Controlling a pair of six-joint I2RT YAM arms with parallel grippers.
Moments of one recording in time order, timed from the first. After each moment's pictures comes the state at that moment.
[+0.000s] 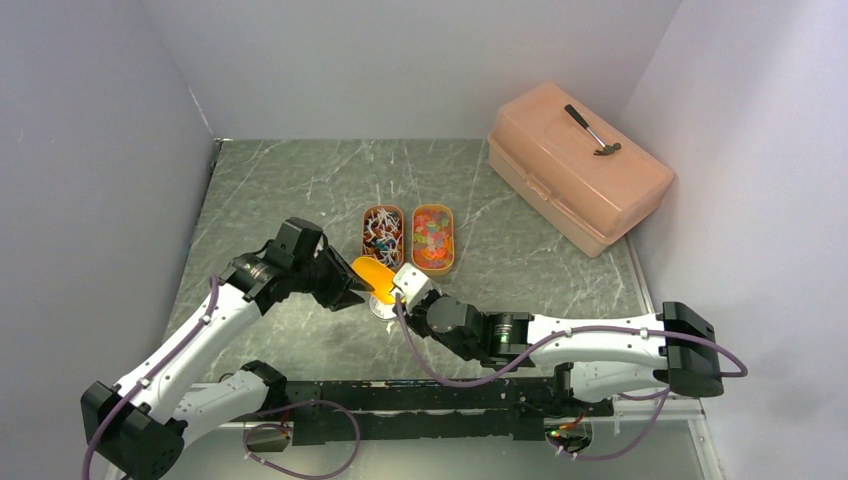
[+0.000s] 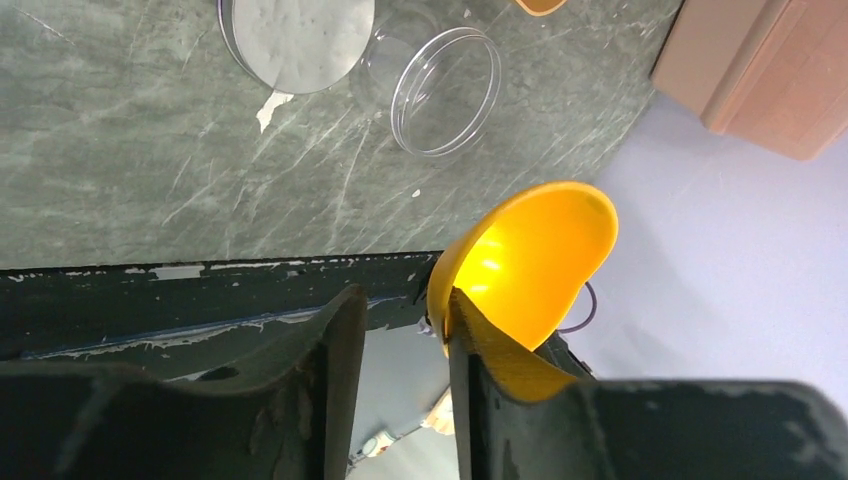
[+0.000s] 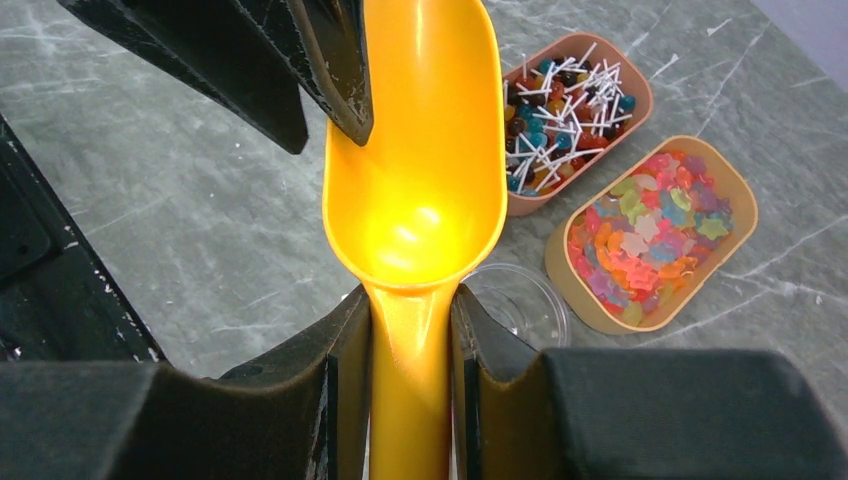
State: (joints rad) left arm -0.52 0.98 0.89 -0.82 0.28 -1.28; right arm 1.37 1.20 0.74 0.07 0.52 0.01
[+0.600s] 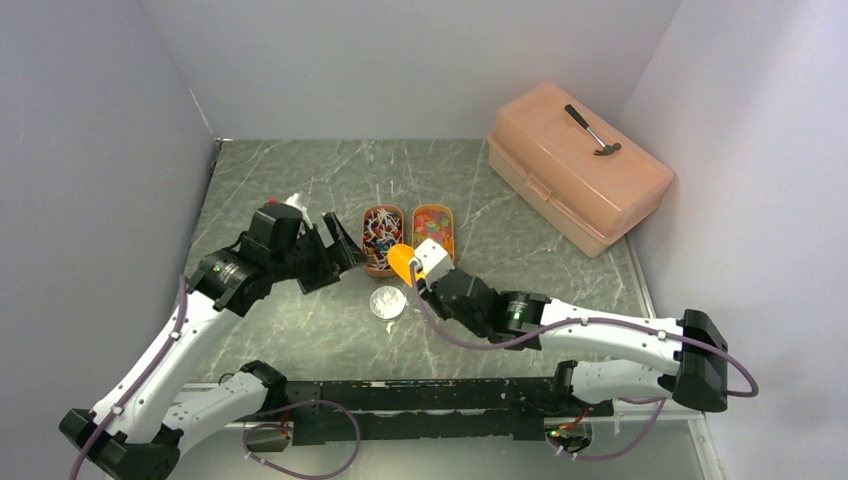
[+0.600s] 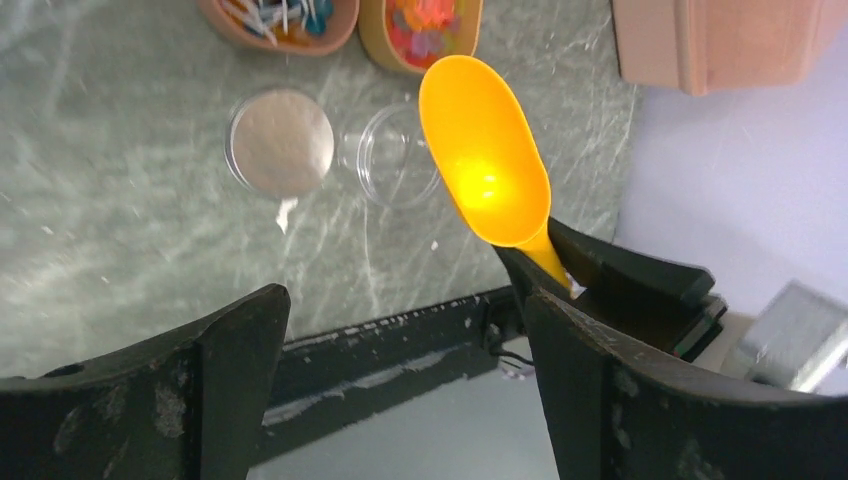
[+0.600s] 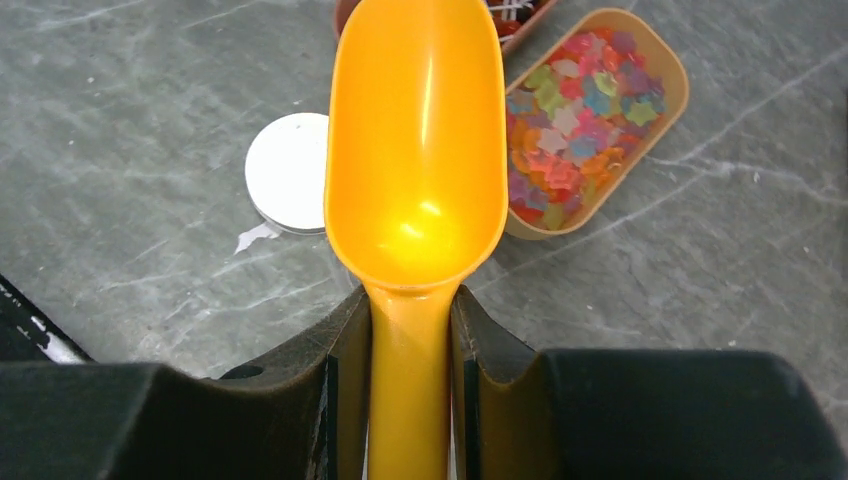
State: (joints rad) left arm -0.52 0.92 1.05 -0.86 0.16 -0.96; right arm 1.23 1.15 0.79 -0.21 0.49 0.08
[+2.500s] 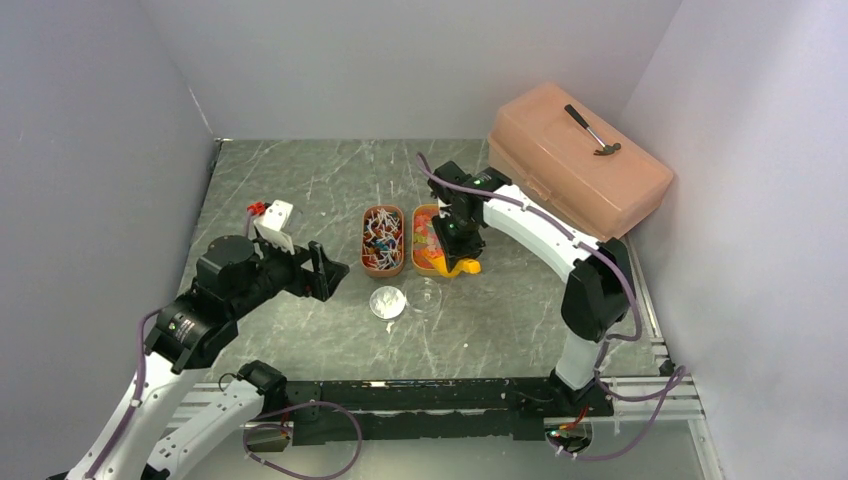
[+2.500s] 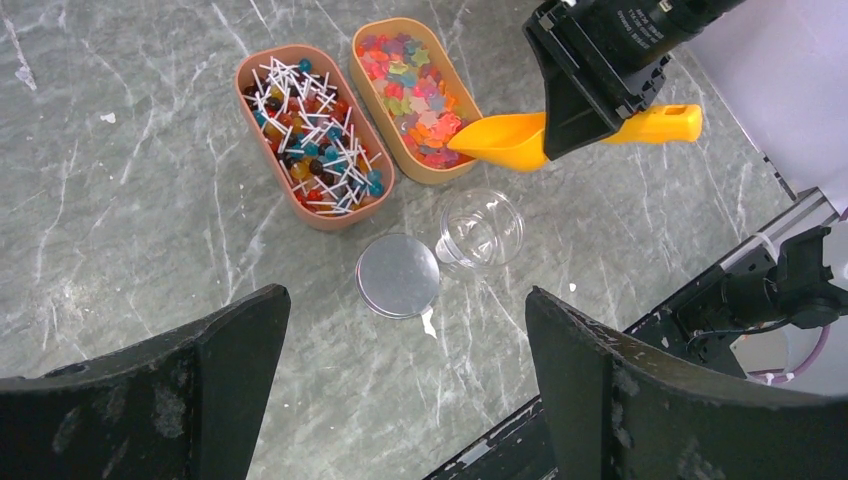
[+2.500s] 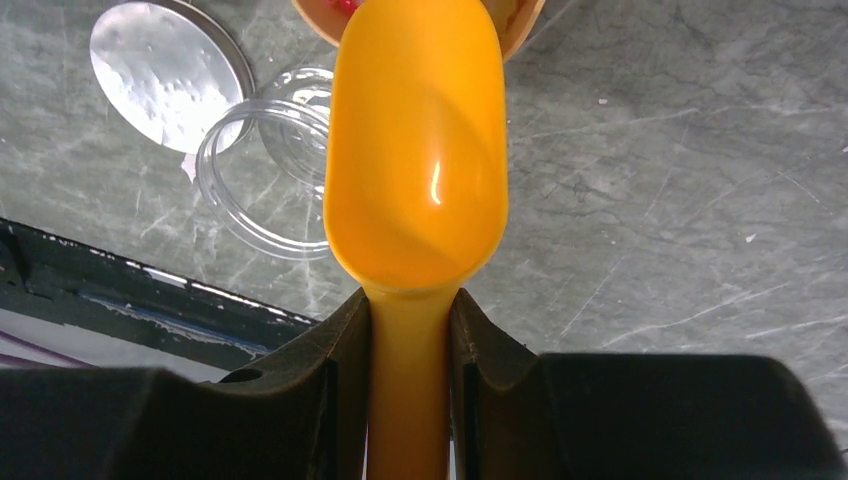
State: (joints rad) left arm -0.52 0.63 0.98 -0.70 0.11 -0.28; right arm 0.66 1.77 1.58 -1.16 -0.06 0.34
